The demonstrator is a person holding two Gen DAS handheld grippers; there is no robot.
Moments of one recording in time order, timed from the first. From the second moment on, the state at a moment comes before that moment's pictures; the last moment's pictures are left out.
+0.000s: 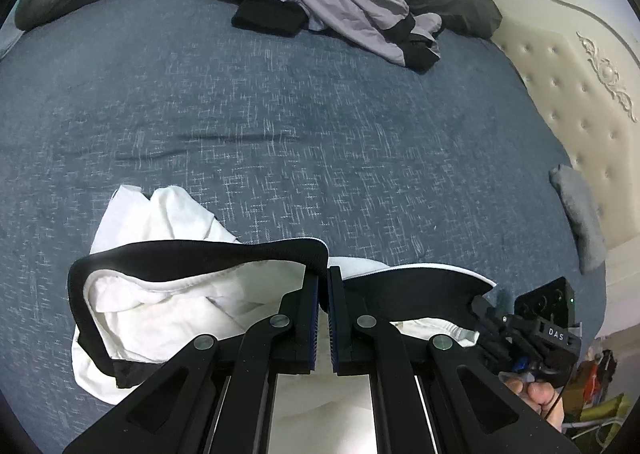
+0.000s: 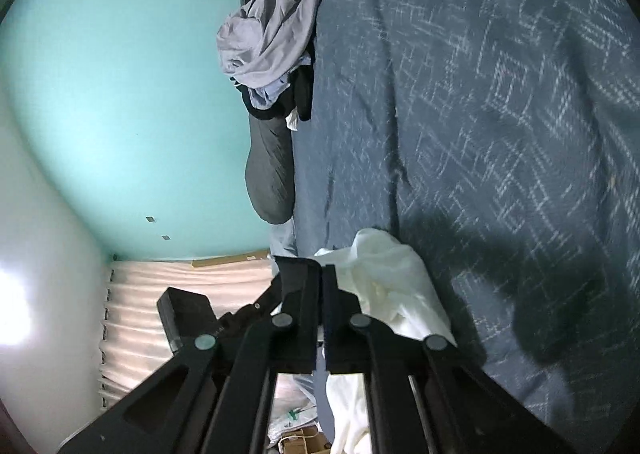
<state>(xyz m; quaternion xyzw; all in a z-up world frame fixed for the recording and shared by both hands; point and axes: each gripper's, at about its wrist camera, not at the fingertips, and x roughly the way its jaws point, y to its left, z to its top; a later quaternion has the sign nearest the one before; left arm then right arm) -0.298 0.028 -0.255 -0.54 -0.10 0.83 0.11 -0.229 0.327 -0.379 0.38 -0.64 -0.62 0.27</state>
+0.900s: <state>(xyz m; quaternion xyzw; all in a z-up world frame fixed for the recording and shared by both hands) -0.261 -0.004 -0.281 -0.57 -0.11 0.81 0.10 -0.184 0.286 -0.359 0.50 -0.46 -0.67 0.28</state>
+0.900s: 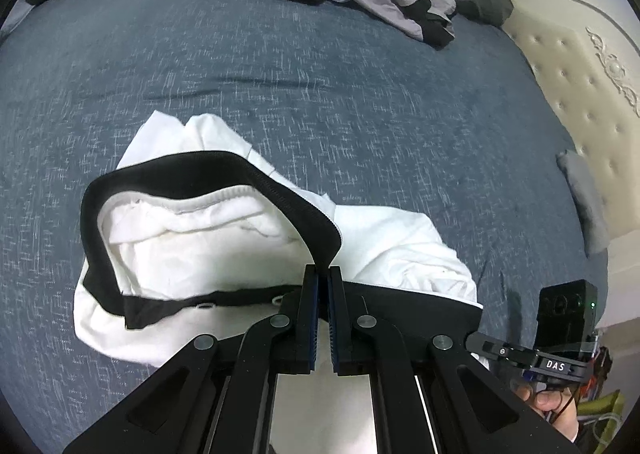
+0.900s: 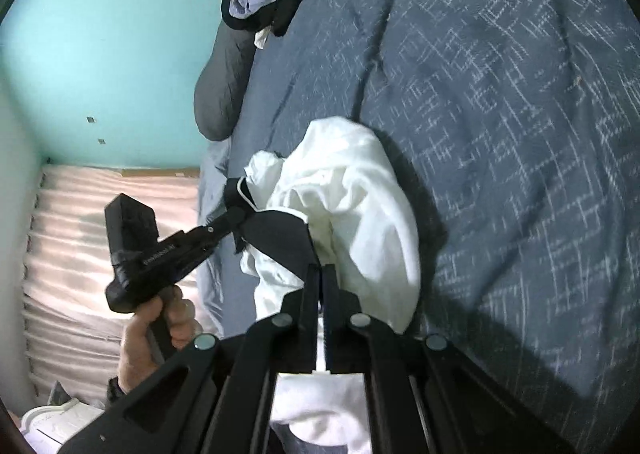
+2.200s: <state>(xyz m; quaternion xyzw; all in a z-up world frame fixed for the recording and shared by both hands) -0.253 -0.019 -0.283 -0.54 -0.14 0.82 0.13 -0.217 0.230 -0.311 0.51 -0.18 -0.81 0.24</state>
